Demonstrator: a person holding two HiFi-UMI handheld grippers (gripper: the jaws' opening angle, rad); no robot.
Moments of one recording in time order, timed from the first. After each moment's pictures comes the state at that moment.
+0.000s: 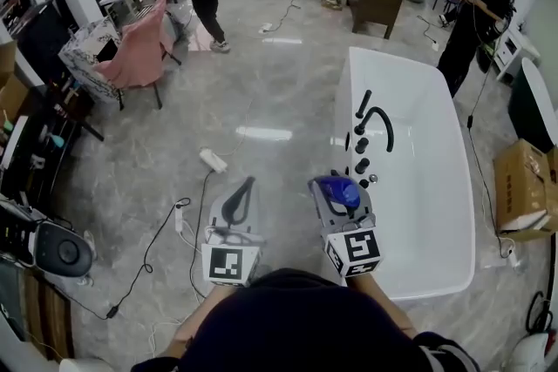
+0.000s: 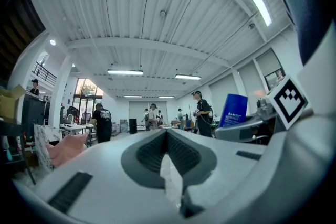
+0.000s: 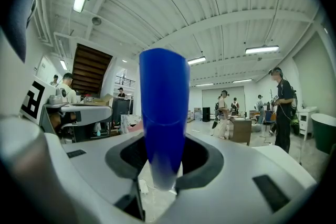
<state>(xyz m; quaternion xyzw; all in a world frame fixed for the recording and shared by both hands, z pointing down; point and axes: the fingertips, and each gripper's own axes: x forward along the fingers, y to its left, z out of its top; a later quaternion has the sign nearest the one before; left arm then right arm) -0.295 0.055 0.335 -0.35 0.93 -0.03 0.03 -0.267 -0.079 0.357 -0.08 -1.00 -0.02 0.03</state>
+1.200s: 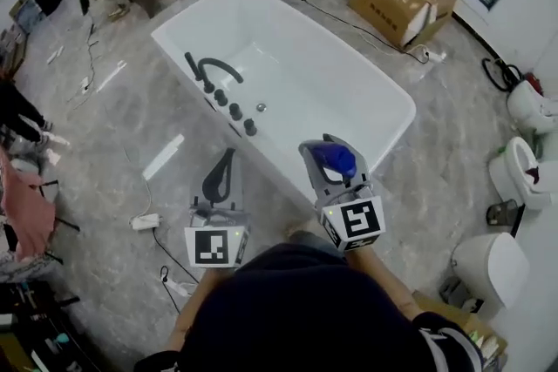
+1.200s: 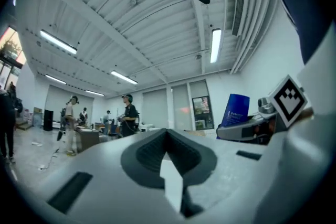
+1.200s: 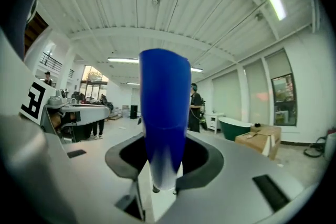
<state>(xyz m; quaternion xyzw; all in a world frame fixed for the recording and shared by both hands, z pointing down) -0.207 -0.140 0.331 -0.70 0.71 -0.01 0.06 -0.076 -0.211 0.352 0.34 -0.94 -0.01 0.04</state>
